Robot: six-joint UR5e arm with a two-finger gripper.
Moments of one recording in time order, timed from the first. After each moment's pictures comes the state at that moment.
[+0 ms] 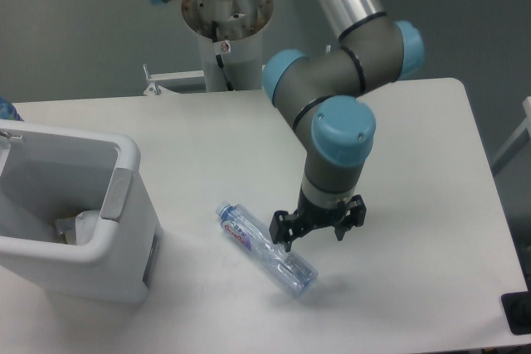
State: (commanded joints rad) arm 2.41 -2.13 -1.41 -1.10 1.50 0.15
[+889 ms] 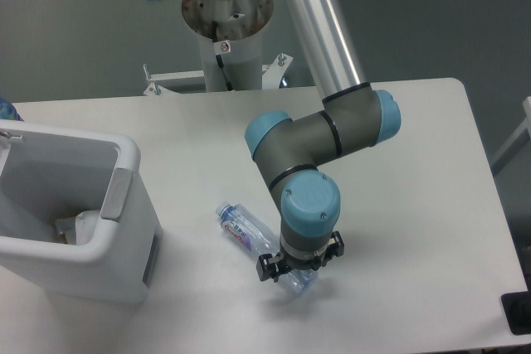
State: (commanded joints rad) arm 2.37 -2.25 -1.36 -1.09 1.58 0.07
